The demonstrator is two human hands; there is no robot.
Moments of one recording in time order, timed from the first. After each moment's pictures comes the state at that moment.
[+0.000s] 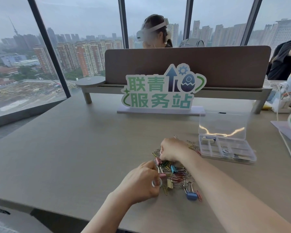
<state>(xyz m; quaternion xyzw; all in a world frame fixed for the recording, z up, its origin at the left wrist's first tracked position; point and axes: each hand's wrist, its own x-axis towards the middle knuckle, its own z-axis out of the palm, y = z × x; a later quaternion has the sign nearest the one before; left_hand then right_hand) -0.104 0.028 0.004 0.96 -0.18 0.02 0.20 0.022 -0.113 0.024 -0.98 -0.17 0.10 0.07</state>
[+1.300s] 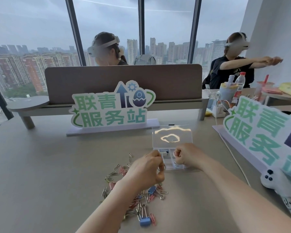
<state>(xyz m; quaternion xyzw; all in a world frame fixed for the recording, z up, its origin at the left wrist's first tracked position) -0.010 -0.115 0.043 0.92 -0.32 0.07 0.20 0.031 -0.325 0.039 -0.98 -0.04 0.03 0.20</state>
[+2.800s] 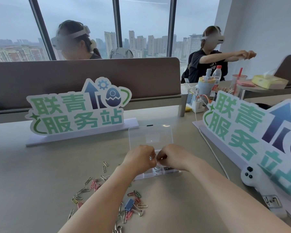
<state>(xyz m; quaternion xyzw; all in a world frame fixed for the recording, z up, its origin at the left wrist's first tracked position) 0.076 -0.186 0.033 0.94 -0.29 0.00 0.17 0.043 -0.348 0.042 -0.98 -0.09 0.05 0.16</state>
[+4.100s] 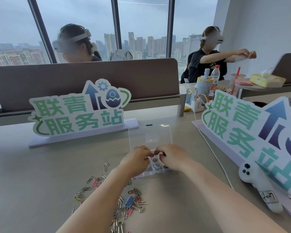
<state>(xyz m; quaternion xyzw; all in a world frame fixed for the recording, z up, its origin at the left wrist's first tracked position) 0.080 -0.171 0.013 0.92 -0.32 -0.03 0.22 0.034 -0.339 0.033 -0.98 -0.03 -0.02 0.18</state>
